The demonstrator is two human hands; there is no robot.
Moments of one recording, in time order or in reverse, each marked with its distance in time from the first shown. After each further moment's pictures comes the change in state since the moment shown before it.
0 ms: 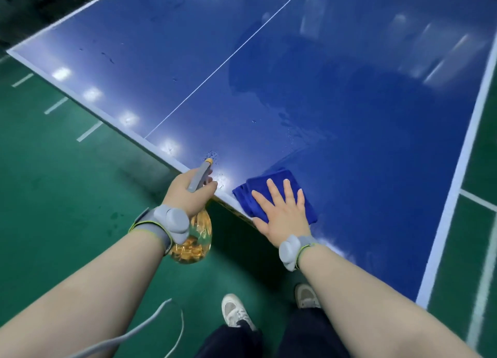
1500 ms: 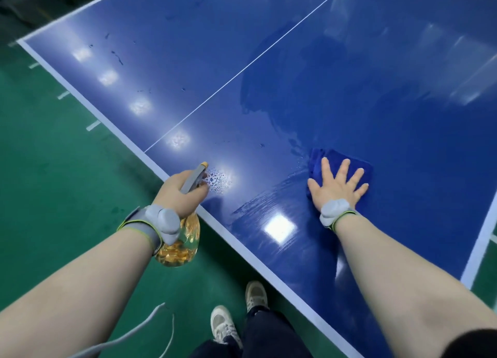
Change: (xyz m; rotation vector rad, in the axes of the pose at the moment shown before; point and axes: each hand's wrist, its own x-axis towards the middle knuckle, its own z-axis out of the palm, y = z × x) left_hand 0.074 0.018 -0.013 0.172 0.042 -0.067; right_hand 0.131 0.115 -0.061 0.162 -0.025 0.478
